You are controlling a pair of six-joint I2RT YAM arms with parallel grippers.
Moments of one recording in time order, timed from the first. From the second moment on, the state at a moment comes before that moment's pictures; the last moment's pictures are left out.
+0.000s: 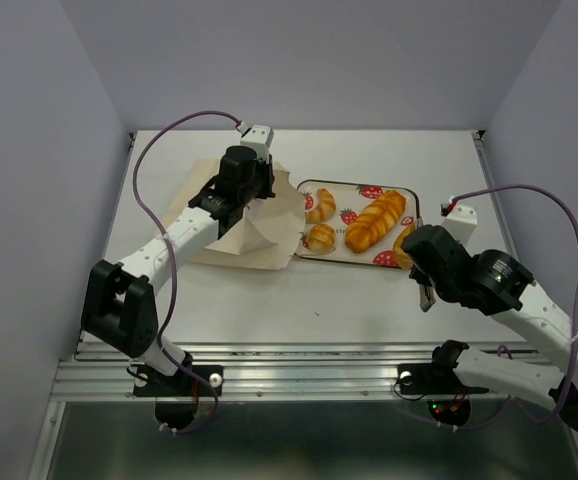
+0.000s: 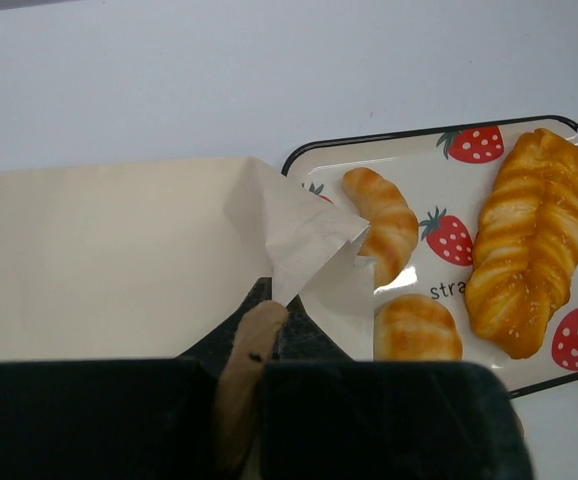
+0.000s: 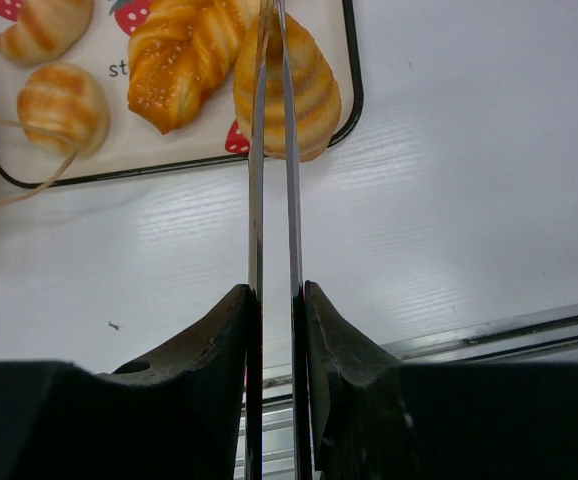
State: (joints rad) left arm -0.51 1.52 1.20 -0.07 -0.09 -0.22; right arm 0.84 0.89 1.16 -1.23 0.70 0.91
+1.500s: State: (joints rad) left arm -0.40 1.54 1.20 -0.06 -0.02 -0.19; right arm 0.35 1.21 1.02 -0.72 0.38 0.53
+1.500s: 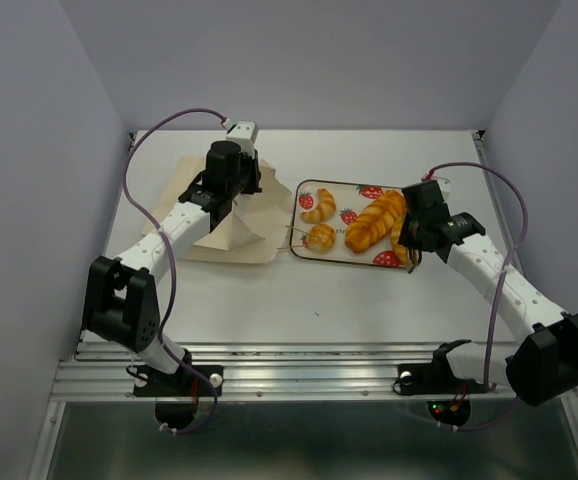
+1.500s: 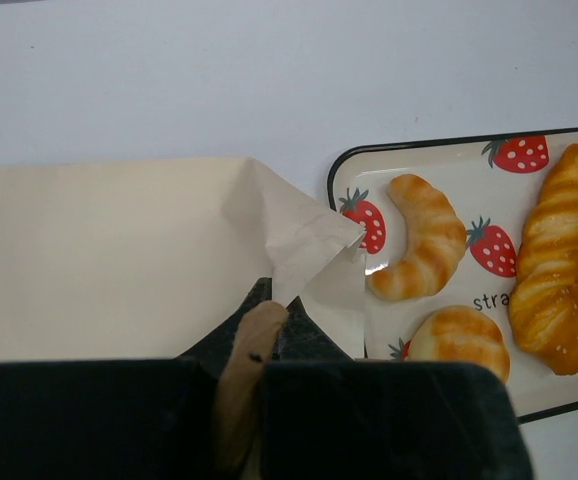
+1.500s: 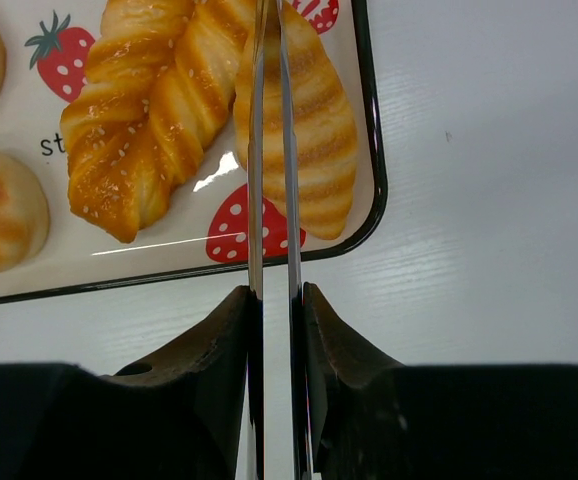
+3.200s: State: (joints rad) left arm -0.34 1.52 1.30 -0.13 -0.02 -0.25; right arm -0.08 1.48 1.20 -0.13 0.05 0.07
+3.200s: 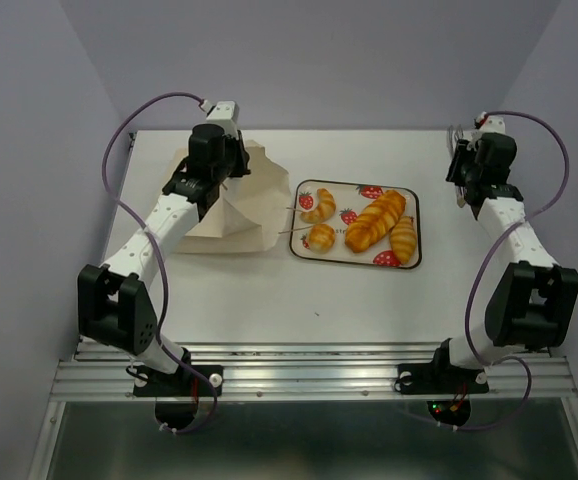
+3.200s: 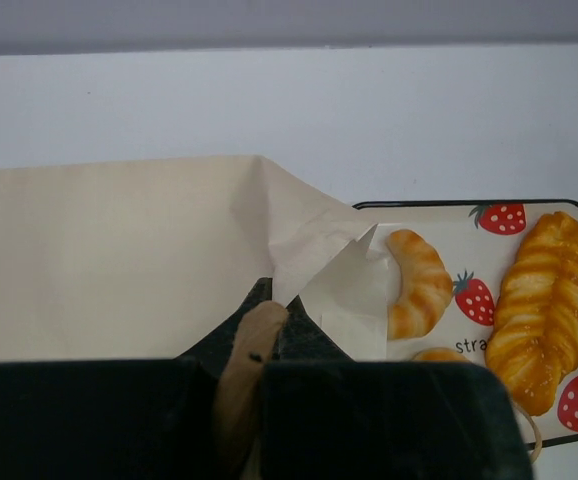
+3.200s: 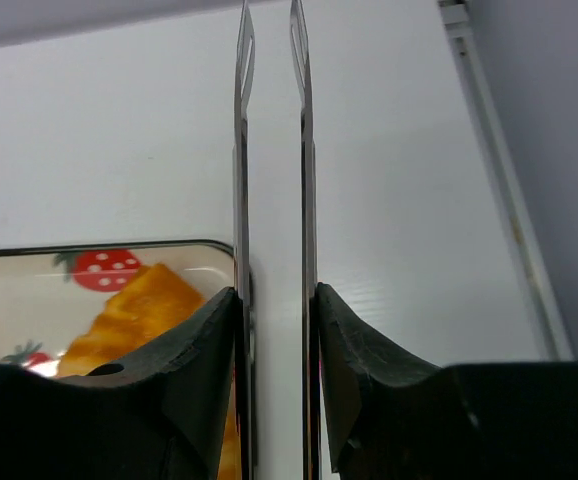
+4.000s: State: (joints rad) left arm -0.18 1.39 1.47 -0.22 0.01 -0.53; right arm -0.27 1.84 1.19 -0.01 -0.15 -0.15
